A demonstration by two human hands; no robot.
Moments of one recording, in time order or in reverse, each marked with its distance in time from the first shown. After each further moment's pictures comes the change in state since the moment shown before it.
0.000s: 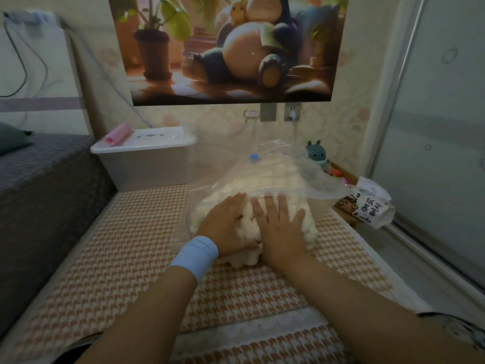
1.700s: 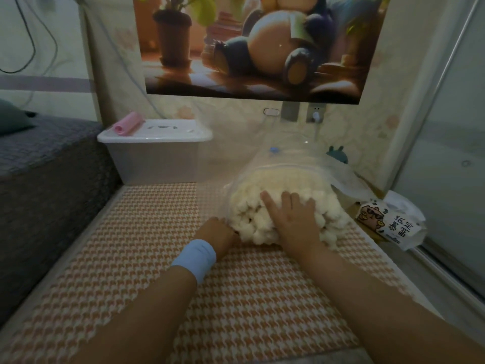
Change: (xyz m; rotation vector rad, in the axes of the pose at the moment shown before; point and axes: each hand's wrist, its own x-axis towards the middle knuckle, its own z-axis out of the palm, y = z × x) left_hand 0.025 -0.072 0.013 0.663 -0.330 0.154; right_hand 0.080 0.007 0.024 -0.303 0.297 -0.143
